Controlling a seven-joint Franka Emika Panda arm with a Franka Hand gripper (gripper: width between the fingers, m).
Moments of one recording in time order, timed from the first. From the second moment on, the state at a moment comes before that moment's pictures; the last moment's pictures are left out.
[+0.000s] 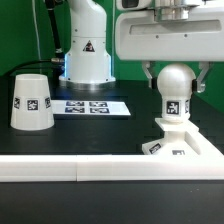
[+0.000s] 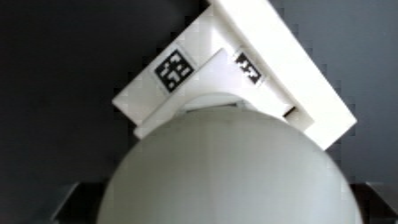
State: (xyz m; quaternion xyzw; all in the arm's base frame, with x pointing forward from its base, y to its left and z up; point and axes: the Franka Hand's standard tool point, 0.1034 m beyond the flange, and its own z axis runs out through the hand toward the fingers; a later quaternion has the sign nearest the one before) arm 0.597 0.098 0.115 -0.92 0.40 -0.01 0.06
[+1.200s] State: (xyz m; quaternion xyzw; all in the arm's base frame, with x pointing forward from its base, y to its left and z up) arm 0.608 0.114 0.115 -0.96 0.26 -0.05 0.08
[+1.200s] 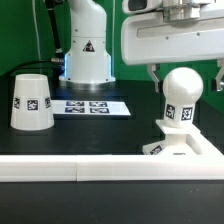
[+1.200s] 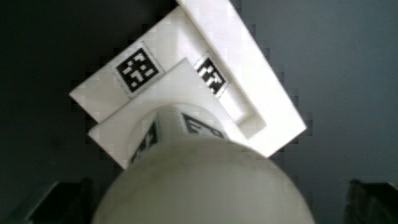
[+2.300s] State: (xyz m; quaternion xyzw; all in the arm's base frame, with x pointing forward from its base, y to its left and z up) arm 0.608 0.106 0.113 -0.96 -0.27 -0.08 0.01
